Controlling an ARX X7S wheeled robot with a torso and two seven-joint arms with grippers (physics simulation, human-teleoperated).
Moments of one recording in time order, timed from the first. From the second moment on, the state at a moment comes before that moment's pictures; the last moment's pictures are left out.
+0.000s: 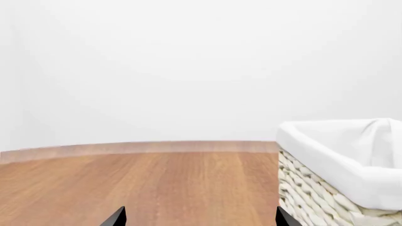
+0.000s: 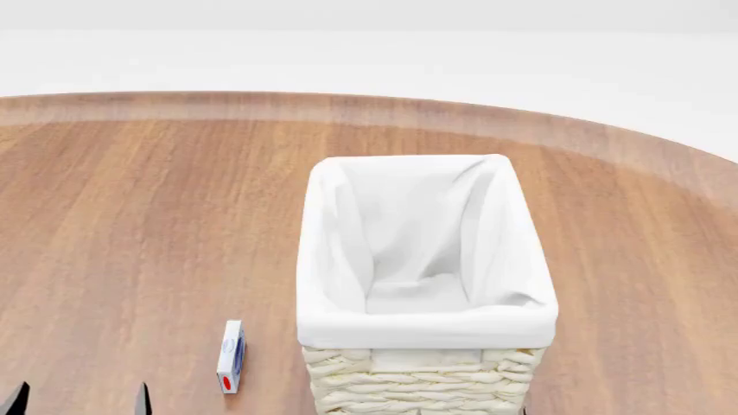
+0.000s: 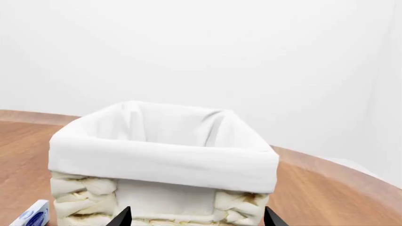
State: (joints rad) left arm 0.10 -0.23 0.23 0.19 -0.11 0.13 -0.31; right arm -0.09 0.22 -0.29 -0.12 0.03 -0.13 0.31
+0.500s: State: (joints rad) left arm 0.09 -0.24 0.23 0.19 -0.13 0.11 -0.33; right arm -0.08 0.23 -0.31 -0.11 0.04 -0.13 0.31
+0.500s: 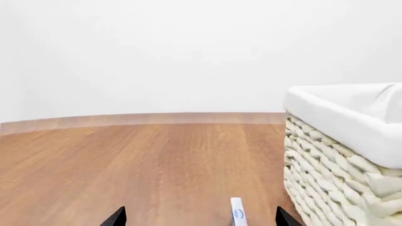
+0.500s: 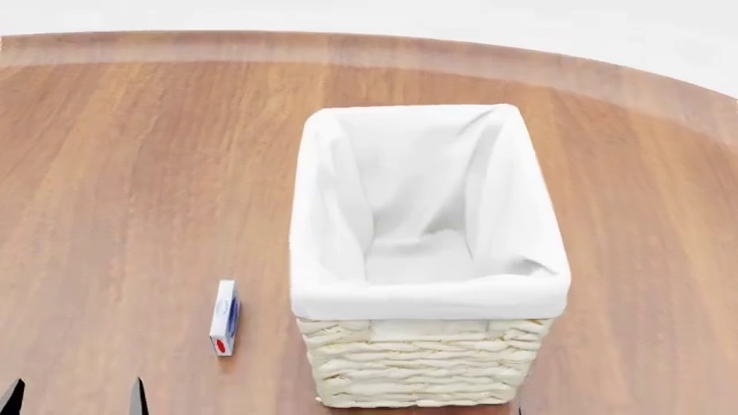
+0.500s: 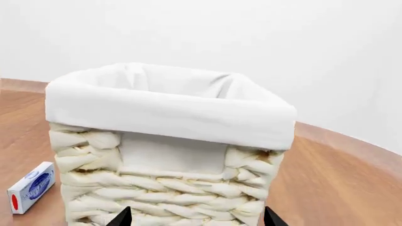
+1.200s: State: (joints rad) left arm 0.09 -0.25 0.24 0.18 -0.15 0.14 -0.34; right arm -0.07 0.24 -0.33 -0.10 0.04 -0.14 0.33
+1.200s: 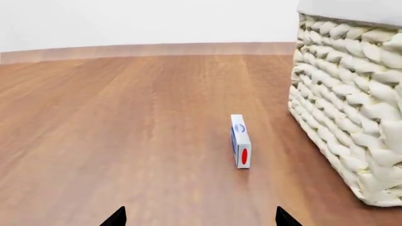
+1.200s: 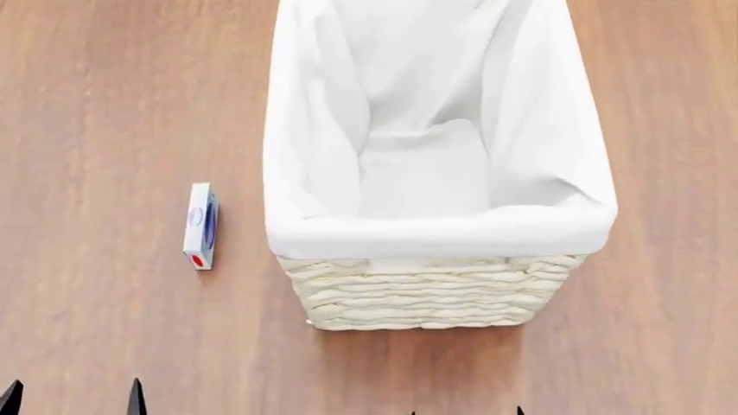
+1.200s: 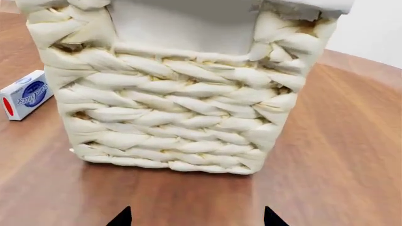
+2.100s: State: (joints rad) left arm -0.21 -0.28 0.30 0.27 -0.24 -0.05 -0.23; right arm -0.08 0.27 -0.31 -0.15 0.08 -0.14 0.35
